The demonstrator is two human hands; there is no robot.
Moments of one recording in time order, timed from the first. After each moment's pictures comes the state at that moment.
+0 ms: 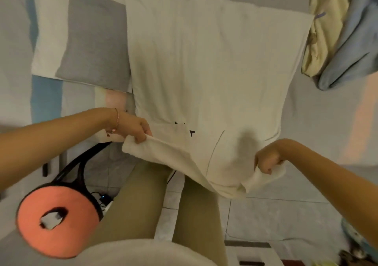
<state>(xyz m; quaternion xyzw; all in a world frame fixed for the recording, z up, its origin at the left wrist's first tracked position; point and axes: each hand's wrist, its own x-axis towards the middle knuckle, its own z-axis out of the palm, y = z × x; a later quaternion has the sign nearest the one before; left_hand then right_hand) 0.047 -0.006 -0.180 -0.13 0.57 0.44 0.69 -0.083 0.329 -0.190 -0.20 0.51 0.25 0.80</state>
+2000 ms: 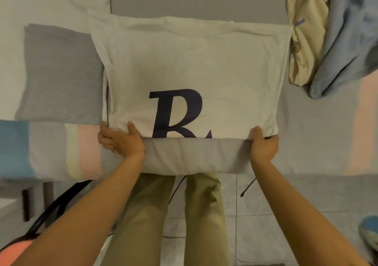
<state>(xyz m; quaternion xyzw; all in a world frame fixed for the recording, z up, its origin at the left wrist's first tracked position) 0.019 0.066 -0.299 -0.70 0.62 0.34 -0.08 -0.089 0.345 -0.296 0.39 0.83 -0.39 0.11</state>
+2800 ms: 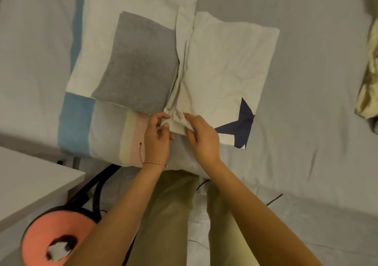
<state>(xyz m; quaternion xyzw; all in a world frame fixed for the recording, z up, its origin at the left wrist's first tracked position) 0.076 0.000 -0.247 -0.49 0.65 0.57 -0.09 0.009 0.098 -0.286 -0.31 0.84 -0.41 0.19</state>
